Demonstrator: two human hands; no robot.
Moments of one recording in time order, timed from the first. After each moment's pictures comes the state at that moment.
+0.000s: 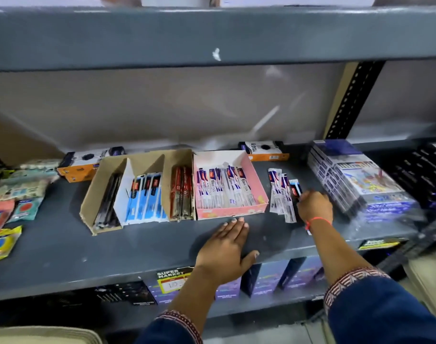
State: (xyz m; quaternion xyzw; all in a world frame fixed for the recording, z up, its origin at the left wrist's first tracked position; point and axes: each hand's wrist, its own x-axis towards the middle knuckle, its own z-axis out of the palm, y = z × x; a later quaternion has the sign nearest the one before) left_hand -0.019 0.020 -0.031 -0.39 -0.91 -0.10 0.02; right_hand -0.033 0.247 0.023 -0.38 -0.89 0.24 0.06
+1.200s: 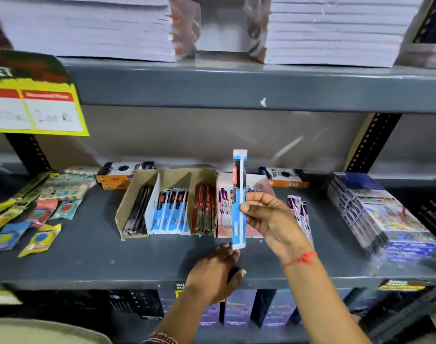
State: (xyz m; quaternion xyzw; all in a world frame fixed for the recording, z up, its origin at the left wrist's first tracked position) left_hand -0.017 -0.032 -0.023 -0.31 -0.94 -0.12 0.00; right_hand -0.011 0.111 0.111 -0.04 -0.56 0.83 -0.03
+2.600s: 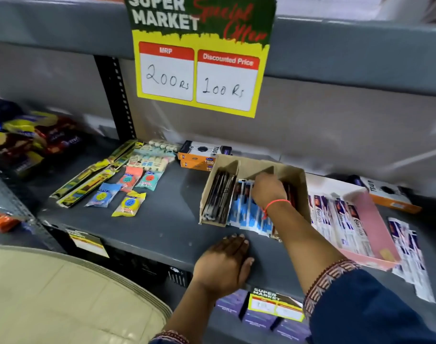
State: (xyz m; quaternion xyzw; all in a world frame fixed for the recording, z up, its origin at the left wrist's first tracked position) left_hand -0.023 -0.162 -0.021 -0.22 -0.95 -0.15 0.16; right_hand -0.150 -0.056 0.079 -0.01 -0.99 0.17 0.00
